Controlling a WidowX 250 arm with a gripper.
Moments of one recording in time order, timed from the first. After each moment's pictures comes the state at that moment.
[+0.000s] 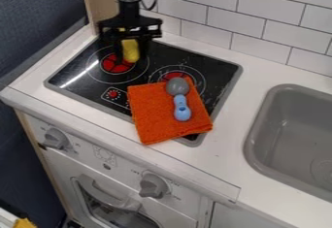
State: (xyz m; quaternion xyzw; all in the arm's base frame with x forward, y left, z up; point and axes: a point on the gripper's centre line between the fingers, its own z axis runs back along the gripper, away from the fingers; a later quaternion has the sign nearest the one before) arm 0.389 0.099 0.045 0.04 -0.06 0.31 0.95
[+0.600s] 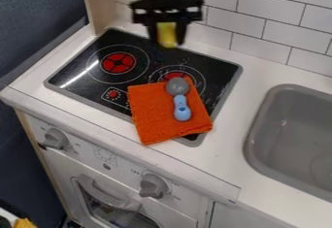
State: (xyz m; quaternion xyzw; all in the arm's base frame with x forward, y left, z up) arm 0.390 0.024 0.078 0.01 -0.09 0.22 0.97
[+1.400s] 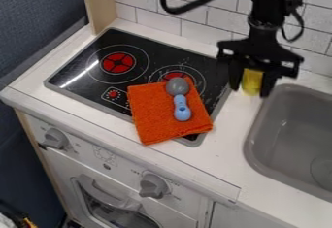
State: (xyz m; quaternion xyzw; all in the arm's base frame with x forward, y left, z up) arm 0.365 -0.103 0.051 0.00 -0.07 0.04 1.00
